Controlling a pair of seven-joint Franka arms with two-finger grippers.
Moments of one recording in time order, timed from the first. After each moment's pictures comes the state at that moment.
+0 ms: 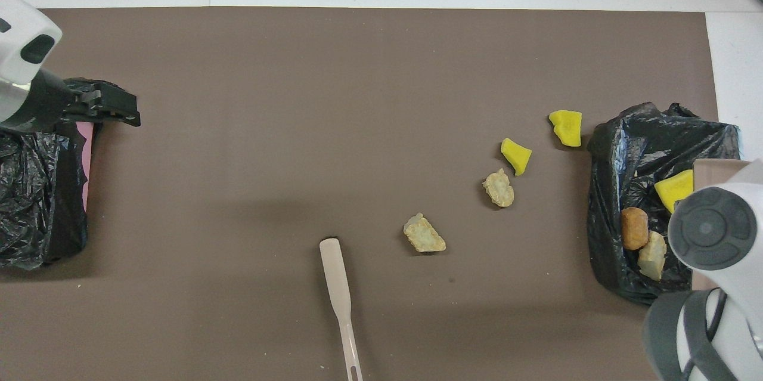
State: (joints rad) left arm -0.16 0.08 0.08 -1.56 -0.07 1.67 -0.17; right arm 0.04 -0.33 0.08 -2.14 -1.08 1.49 -1.14
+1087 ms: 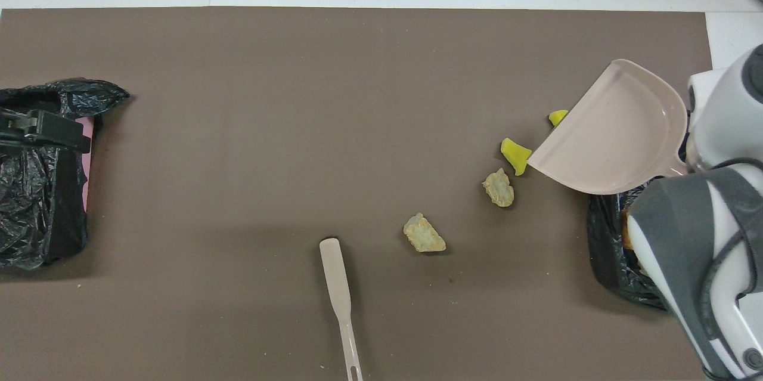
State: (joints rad) left arm -0.10 0.02 0.08 -1.55 -0.05 1.55 0.02; right arm 0.06 0.00 0.09 -1.74 -0.43 1.49 -0.54
